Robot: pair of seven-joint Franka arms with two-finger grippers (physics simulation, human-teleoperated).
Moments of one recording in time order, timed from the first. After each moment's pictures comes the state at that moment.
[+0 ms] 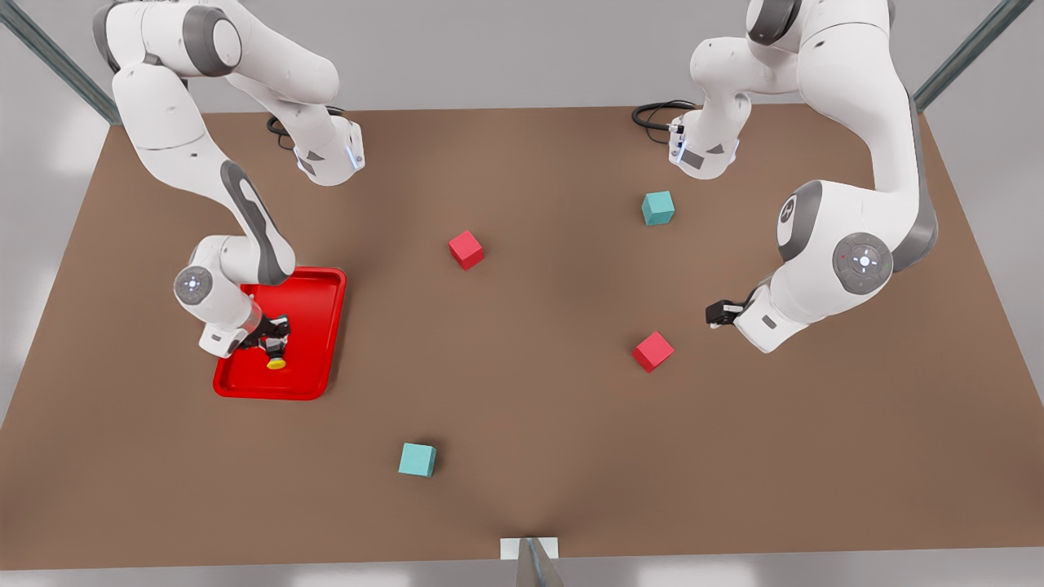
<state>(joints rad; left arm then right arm) -0.13 0.34 -0.09 -1.42 -0.03 1.64 -0.16 -0.26 0.41 0.13 -2.28 -0.11 2.69 -0.39</state>
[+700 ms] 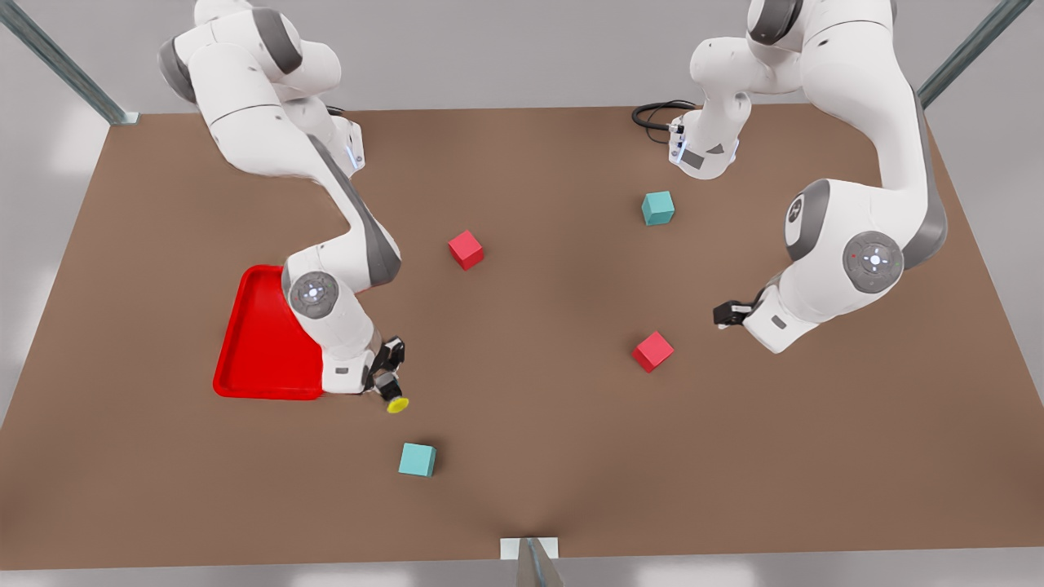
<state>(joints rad) -0.13 0.33 -0.08 -1.42 -0.02 1.64 -0.16 0.26 0.53 0.20 -1.54 -0.10 2.22 -0.27</state>
